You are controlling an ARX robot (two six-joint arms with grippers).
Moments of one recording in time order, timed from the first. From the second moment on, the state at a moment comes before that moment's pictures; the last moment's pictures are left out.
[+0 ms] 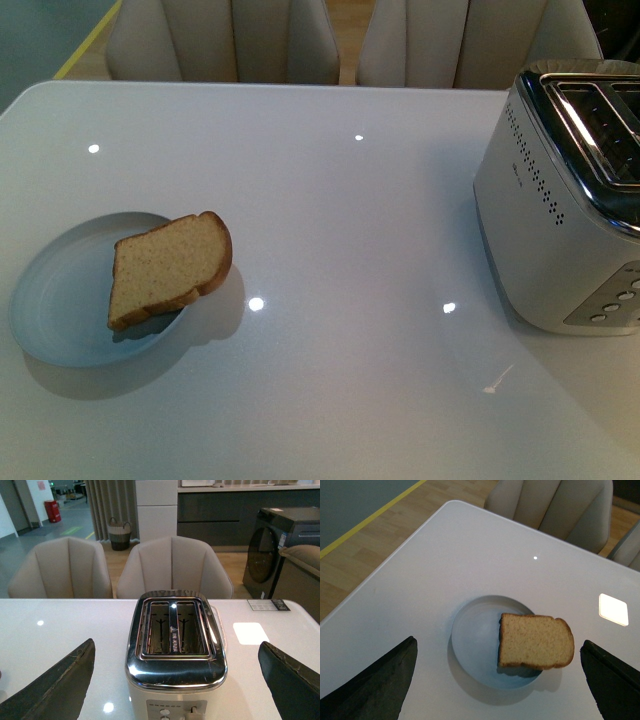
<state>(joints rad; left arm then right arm) -0.07 0.56 0.17 -0.03 -0.21 -0.30 0.00 0.00 0.02 0.00 0.00 0.00</state>
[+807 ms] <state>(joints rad) 0.19 2.02 0.52 0.77 0.03 -0.25 0.00 0.00 0.02 0.00 0.00 0.00</state>
